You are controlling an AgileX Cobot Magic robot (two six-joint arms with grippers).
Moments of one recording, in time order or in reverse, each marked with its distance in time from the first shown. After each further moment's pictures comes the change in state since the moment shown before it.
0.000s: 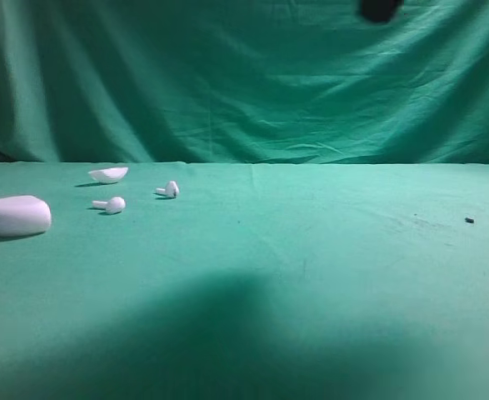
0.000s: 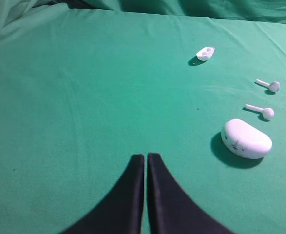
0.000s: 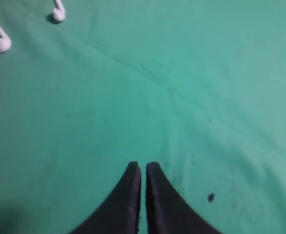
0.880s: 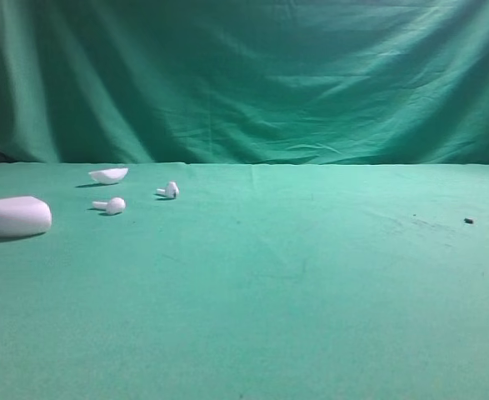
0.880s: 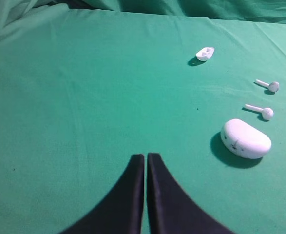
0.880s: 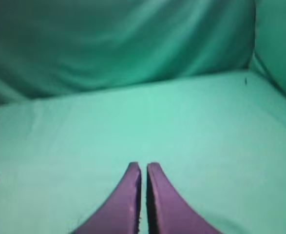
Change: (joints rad) left arm 0.000 0.000 0.000 0.000 0.000 0.000; right arm -0.453 -1.200 0.890 -0.013 -0.477 0.208
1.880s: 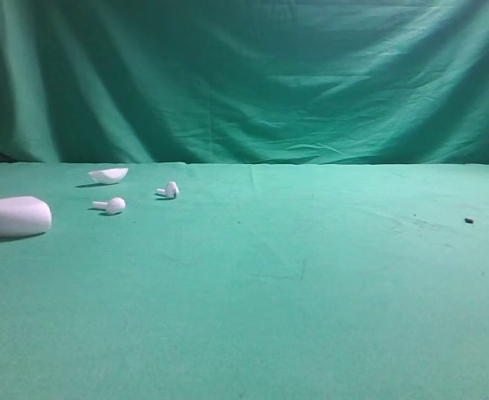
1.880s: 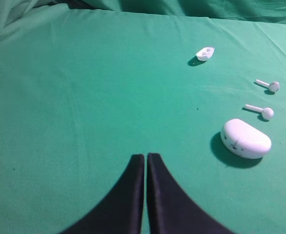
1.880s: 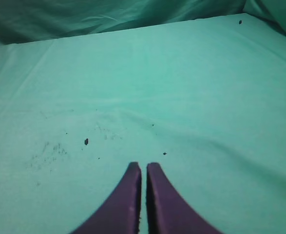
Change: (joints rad) left arm 0.000 0.000 0.000 0.000 0.000 0.000; right arm -0.008 -0.388 0.414 -0.043 -0.007 0.035
